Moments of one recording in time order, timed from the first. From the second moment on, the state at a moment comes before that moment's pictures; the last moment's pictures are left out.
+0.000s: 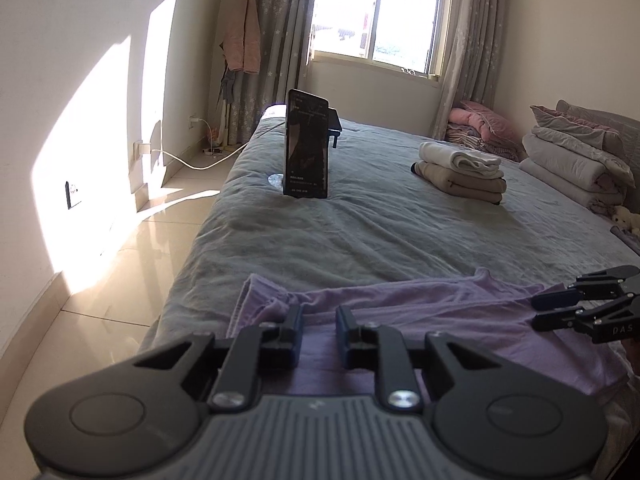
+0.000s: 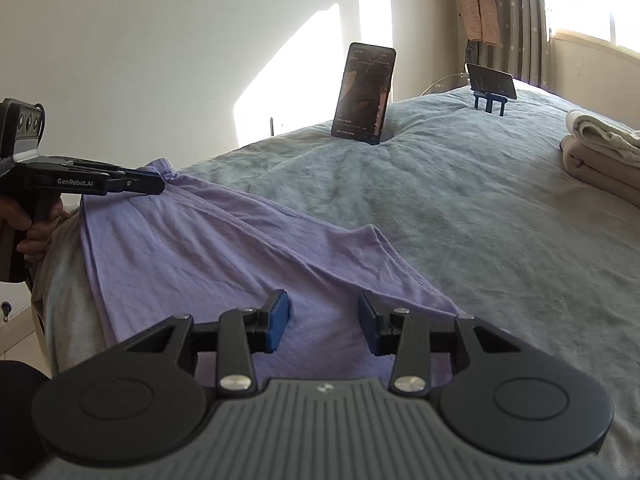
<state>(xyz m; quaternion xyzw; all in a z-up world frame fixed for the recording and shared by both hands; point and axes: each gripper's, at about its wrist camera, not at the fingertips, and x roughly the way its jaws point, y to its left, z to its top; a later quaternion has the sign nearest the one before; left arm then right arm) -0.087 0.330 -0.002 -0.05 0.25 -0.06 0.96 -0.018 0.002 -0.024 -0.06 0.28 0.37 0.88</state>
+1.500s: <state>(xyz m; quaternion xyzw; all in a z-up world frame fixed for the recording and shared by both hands) -0.117 0.116 0.016 0.13 0.26 -0.35 0.89 -0.030 -0.112 -0.054 0.31 0.50 0.37 0.72</state>
